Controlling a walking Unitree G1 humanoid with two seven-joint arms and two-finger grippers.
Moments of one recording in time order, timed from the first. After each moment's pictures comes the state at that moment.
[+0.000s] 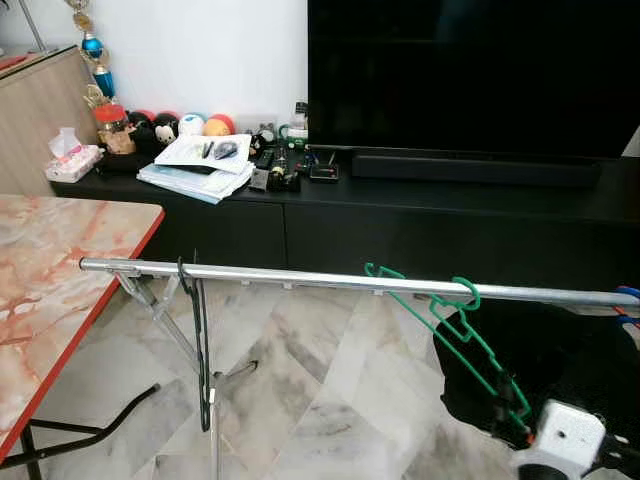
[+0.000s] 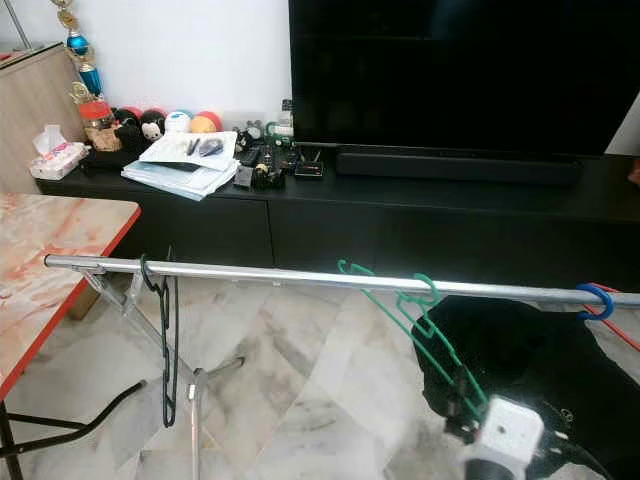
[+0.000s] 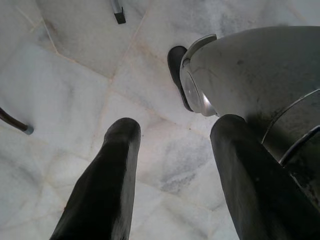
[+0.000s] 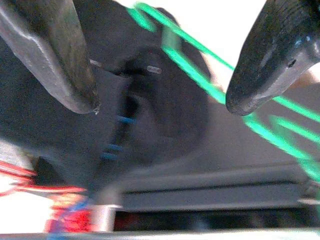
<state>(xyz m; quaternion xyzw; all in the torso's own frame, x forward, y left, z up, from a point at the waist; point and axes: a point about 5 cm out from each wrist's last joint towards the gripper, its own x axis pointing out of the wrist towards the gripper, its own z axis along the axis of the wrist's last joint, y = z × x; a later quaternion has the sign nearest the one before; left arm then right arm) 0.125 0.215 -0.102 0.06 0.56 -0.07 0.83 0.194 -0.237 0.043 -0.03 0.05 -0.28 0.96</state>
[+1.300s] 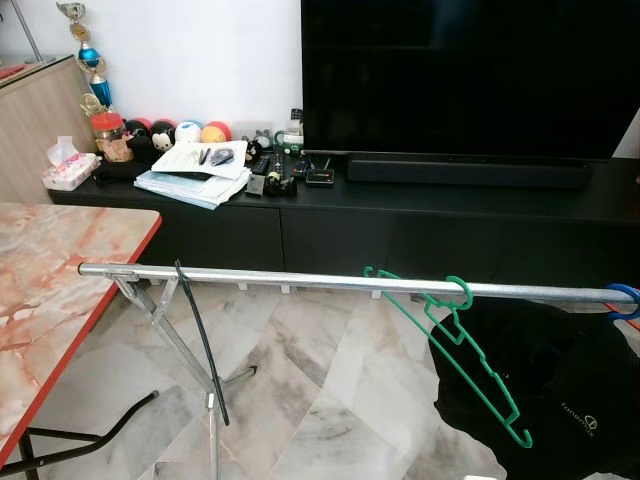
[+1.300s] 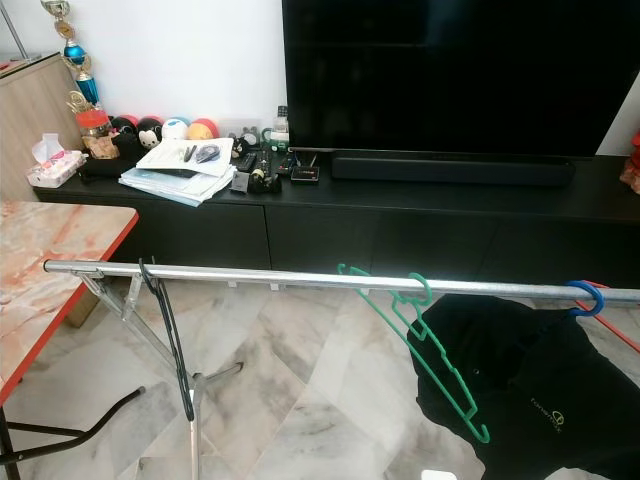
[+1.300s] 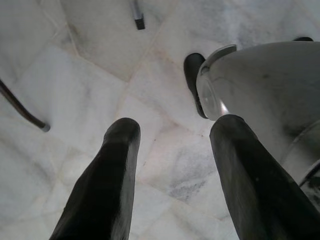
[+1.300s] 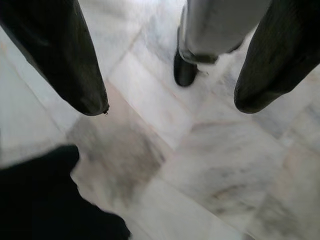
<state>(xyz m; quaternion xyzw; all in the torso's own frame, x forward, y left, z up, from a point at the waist) 0.125 0.220 -0.101 0.06 0.55 -0.03 0.83 0.168 -0.199 -0.088 -0.03 0.46 -0.05 0.89</state>
